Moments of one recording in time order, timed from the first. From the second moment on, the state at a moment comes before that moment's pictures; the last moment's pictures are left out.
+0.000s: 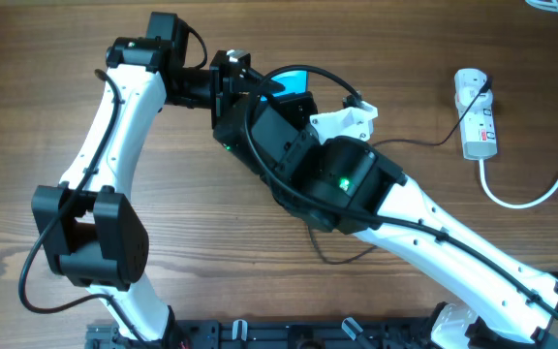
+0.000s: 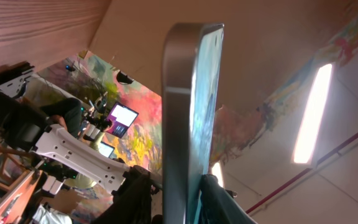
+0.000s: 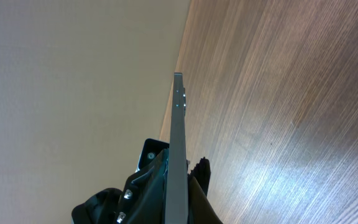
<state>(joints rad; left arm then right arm) -0.14 1.90 1.68 -1.22 1.56 -0.74 0.99 1.65 1.86 -1.10 0.74 2.05</state>
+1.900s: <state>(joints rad) -0.04 1.90 1.68 -1.18 1.17 -0.64 0.75 1.46 1.87 -1.40 0.60 1.10</state>
